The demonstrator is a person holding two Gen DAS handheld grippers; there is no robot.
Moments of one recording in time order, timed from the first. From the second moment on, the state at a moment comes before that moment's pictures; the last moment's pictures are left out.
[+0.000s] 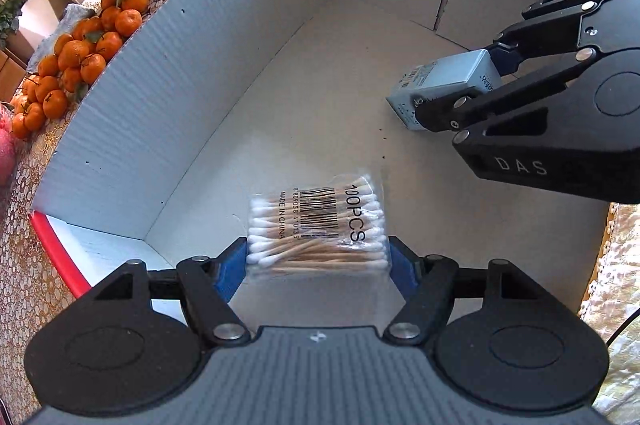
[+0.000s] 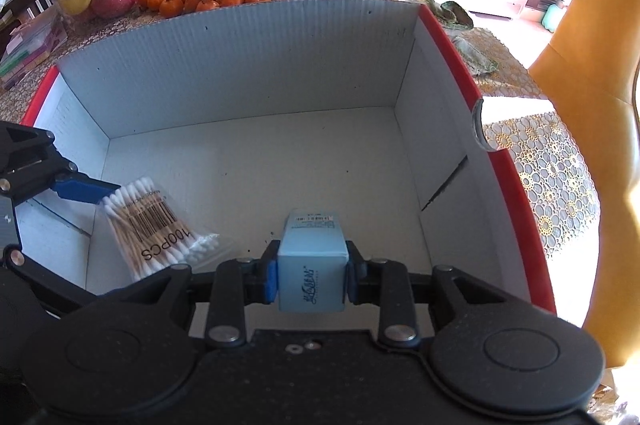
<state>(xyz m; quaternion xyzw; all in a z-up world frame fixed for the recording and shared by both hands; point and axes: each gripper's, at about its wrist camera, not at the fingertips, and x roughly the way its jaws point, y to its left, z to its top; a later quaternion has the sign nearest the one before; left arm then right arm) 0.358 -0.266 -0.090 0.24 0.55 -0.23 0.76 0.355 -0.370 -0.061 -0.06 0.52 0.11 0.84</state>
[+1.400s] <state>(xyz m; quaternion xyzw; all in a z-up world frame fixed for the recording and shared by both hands) 0.308 -0.228 -0.008 0.18 0.49 -0.23 0.82 0.313 -0.379 -0.010 -0.05 0.50 0.11 0.86</state>
